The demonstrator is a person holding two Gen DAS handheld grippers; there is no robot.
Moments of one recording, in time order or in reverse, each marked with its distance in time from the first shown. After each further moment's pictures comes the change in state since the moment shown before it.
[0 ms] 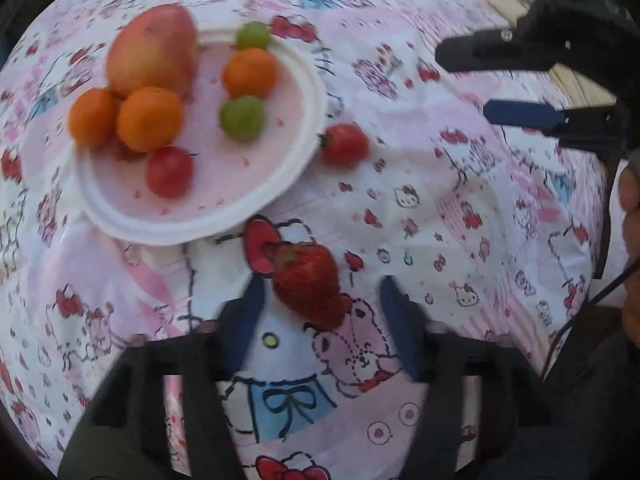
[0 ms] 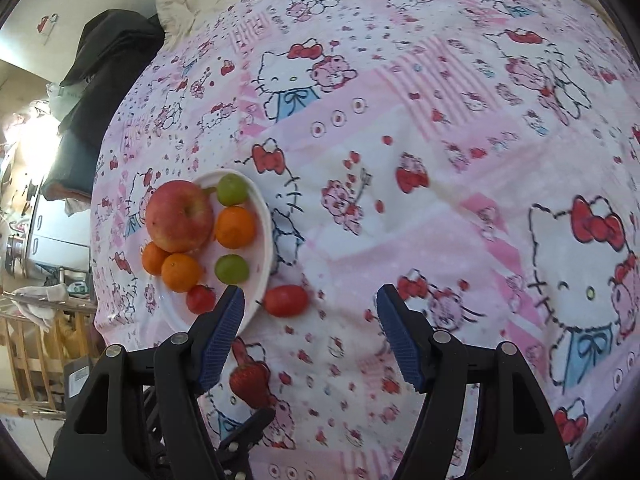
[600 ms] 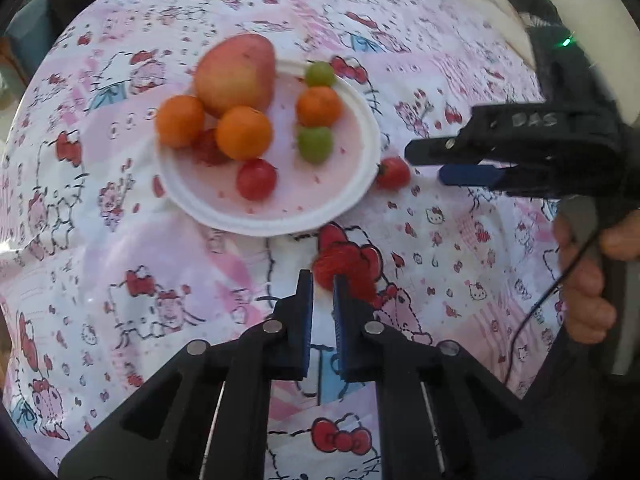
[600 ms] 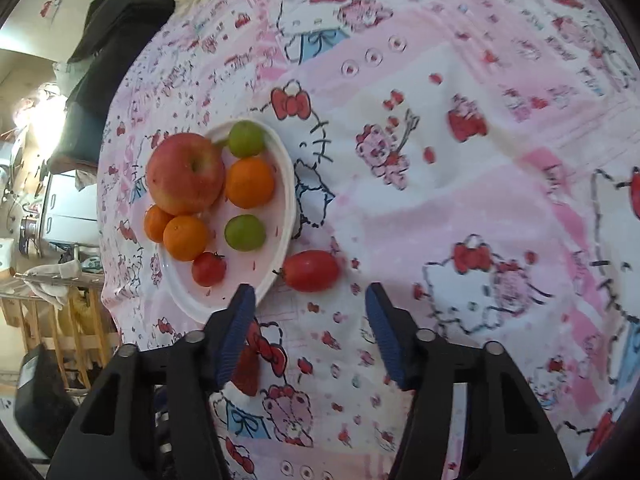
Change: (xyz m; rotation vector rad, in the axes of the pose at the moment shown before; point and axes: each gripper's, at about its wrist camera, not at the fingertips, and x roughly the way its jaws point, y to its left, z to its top) left arm -0.054 0.048 -0.019 -0.105 -0.089 0.015; right arm 0.052 0.017 -0.007 -0.006 0.132 0.085
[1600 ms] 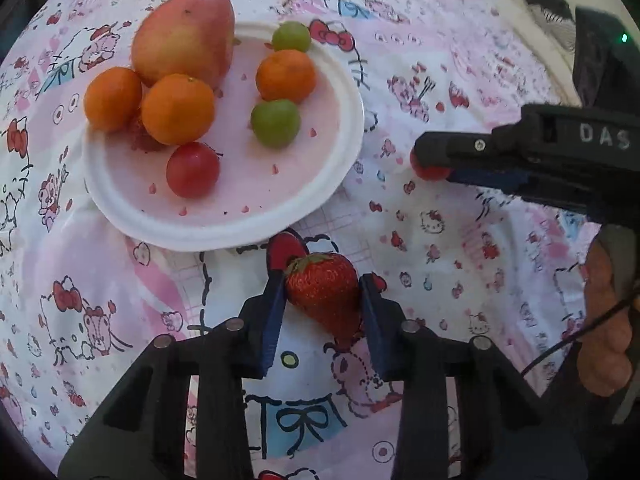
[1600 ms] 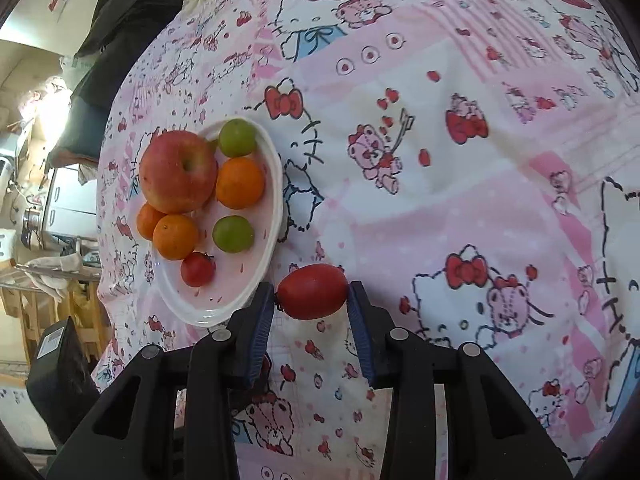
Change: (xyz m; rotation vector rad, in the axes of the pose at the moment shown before) left arm 0.051 -0.029 0.013 -0.031 0.049 -0.046; right arm -0.005 -0.015 0.000 -0.043 -0.028 0.012
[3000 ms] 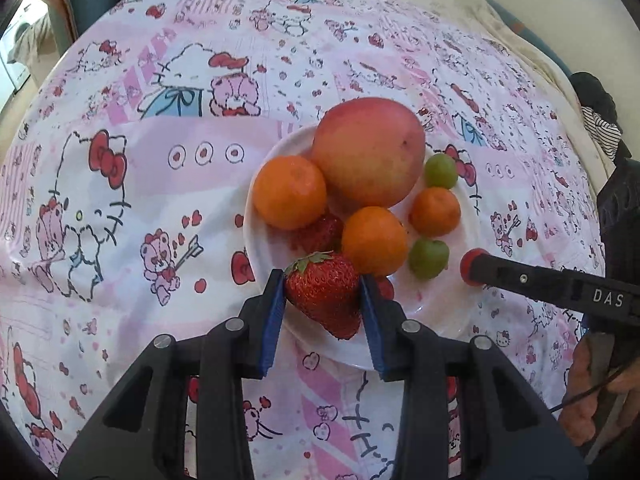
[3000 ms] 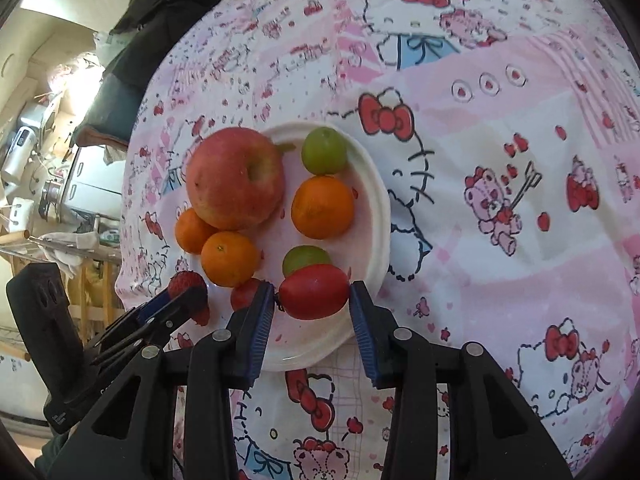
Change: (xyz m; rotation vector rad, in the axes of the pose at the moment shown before) left arm -0.027 0.107 0.043 -0.205 -0.175 0.071; right arm 0.039 0.054 0.024 -0.110 0.019 0.070
